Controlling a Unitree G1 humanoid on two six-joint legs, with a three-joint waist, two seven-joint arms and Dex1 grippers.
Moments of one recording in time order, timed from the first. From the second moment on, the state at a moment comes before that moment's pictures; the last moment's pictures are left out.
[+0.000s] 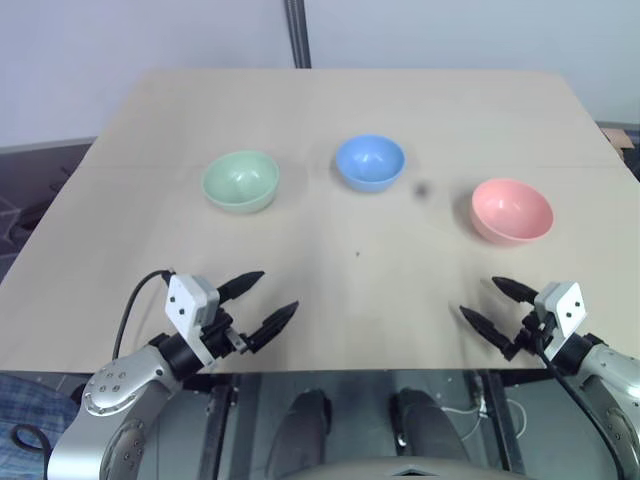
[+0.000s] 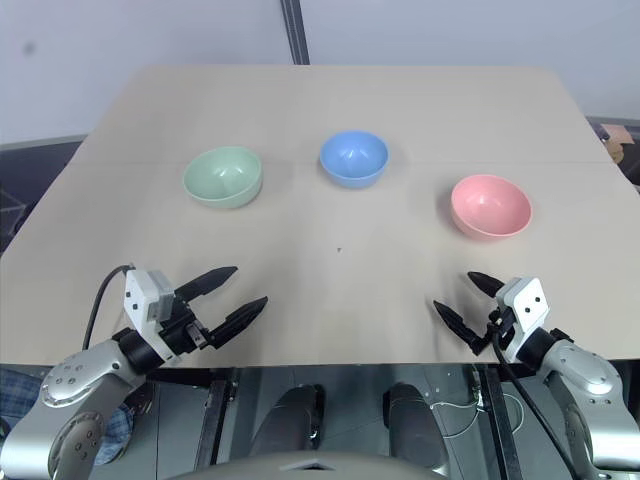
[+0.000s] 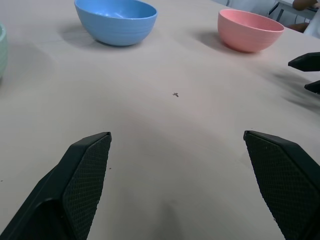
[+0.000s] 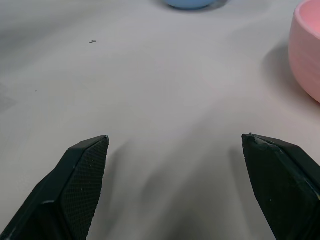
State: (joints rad) left arm 0.33 0.54 0.27 -0.59 -0.57 0.36 -0.75; right arm 0.28 -0.51 -0.21 -0.36 0.37 0.19 0.77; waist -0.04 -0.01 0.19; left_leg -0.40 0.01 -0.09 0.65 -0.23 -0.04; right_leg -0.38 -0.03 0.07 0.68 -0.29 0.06
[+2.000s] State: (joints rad) left arm 0.06 0.55 0.23 -0.57 -0.94 0.40 -0.83; right arm -0.35 -0.85 0.07 -0.15 0.09 0.65 0.69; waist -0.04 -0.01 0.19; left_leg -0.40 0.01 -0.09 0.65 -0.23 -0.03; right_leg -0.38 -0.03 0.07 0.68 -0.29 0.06
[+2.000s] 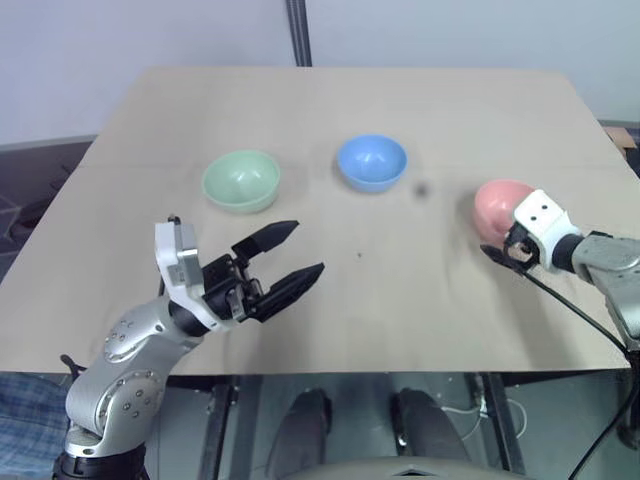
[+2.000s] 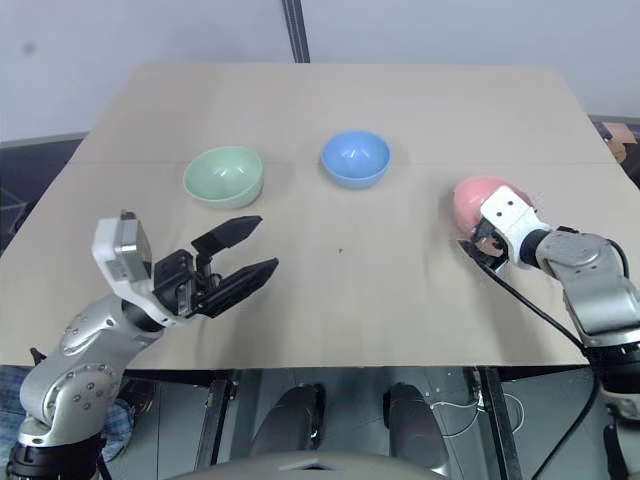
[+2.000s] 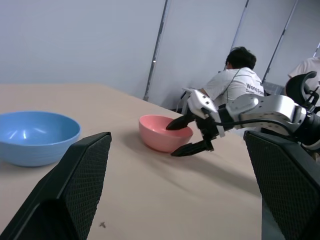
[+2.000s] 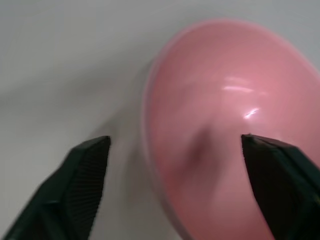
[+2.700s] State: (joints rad) left arm 0.14 0.56 0.24 -0.57 -0.87 0.36 -0.84; right arm -0.47 -0.83 0.24 -0.33 0.07 0.60 0.91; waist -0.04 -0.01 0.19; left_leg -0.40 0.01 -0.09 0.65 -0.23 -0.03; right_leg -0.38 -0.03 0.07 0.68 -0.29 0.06
